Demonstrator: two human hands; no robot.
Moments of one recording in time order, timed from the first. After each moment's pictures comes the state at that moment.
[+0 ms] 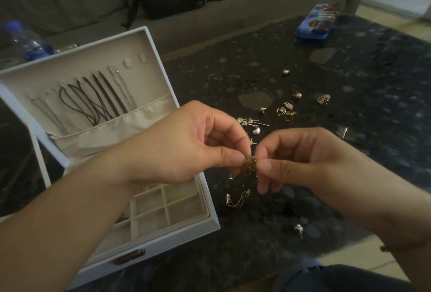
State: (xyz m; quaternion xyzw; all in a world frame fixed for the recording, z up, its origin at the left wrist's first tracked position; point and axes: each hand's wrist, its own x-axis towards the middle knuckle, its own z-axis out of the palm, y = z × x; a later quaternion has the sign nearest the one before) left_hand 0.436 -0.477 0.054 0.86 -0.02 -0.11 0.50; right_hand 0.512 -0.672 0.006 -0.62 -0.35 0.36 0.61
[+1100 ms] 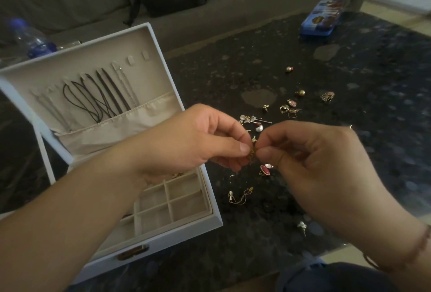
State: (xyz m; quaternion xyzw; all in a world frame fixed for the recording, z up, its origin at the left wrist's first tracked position) left_hand 0.438 -0.479 0.048 0.81 0.07 -0.15 0.56; right_hand 0.494 -0.664 -0.003 -0.78 -0.39 -0.05 0.48
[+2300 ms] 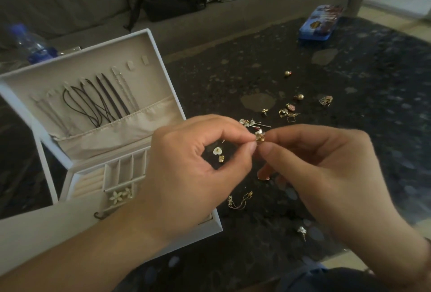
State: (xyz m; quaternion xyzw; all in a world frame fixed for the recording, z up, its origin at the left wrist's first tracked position) left_hand 0.411 -0.507 0.023 0.88 -0.05 0.32 0.34; right_hand 0.481 -0.663 0.009 -0.69 -0.28 0.07 0.66
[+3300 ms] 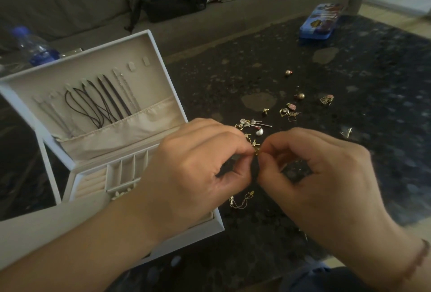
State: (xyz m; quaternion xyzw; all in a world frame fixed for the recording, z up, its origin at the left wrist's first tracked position) left_hand 0.411 -0.495 0.020 0.92 -0.16 0.34 0.13; right_hand 0.481 -0.662 -0.001 -0.78 -0.39 -0.18 0.45
